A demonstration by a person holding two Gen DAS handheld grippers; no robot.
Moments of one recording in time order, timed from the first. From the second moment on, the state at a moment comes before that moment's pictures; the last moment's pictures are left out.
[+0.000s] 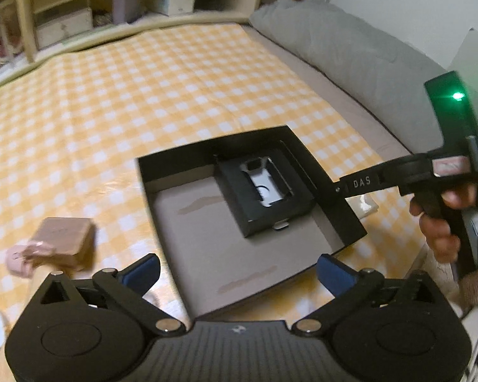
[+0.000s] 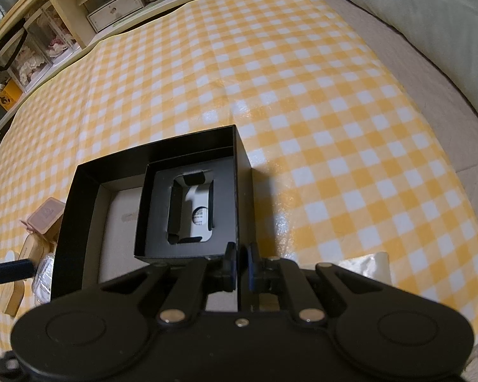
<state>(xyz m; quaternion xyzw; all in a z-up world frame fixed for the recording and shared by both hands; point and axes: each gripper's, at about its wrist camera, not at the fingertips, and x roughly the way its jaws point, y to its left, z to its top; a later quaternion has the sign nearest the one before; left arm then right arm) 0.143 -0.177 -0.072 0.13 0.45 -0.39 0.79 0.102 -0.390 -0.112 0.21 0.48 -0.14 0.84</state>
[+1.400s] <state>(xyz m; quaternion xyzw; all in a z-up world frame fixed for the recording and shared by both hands) 0.133 -0.136 -0.158 0.41 0.30 -0.31 0.80 0.104 -0.388 -0.113 0.19 0.48 -0.14 0.84</state>
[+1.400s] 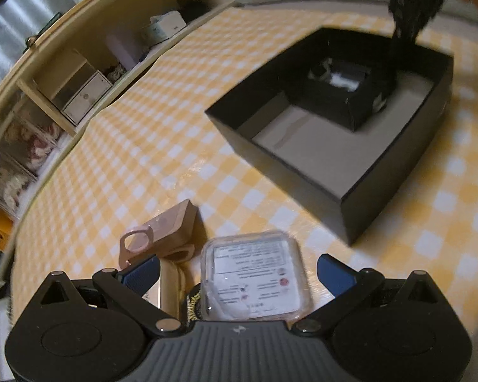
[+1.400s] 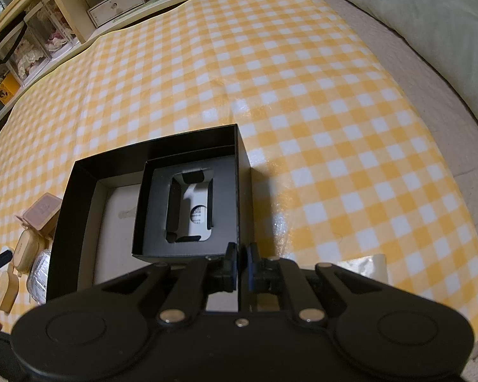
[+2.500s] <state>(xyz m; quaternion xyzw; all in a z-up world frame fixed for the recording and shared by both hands) 0.189 -0.108 -0.113 0.18 0.43 -0.28 0.84 0.105 -0.385 -0.113 0.19 0.48 -0.14 0.84</state>
